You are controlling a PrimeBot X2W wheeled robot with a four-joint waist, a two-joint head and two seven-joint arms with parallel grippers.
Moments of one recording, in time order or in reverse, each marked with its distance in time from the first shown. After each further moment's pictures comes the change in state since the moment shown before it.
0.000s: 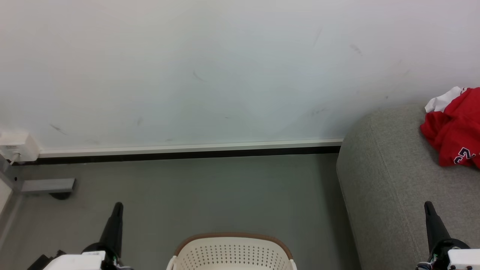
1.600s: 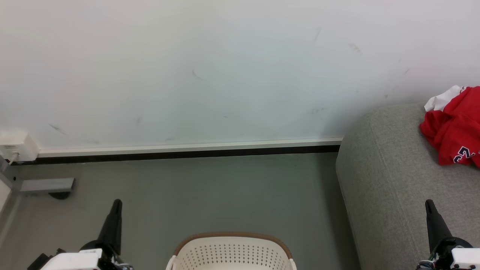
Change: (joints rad) left arm -0.009 0.001 0.004 -0.003 -0.058 -0.001 0.015; right arm -0.004 -0.001 -0.005 -0.007 0.060 0.000 0.014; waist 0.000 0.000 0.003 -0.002
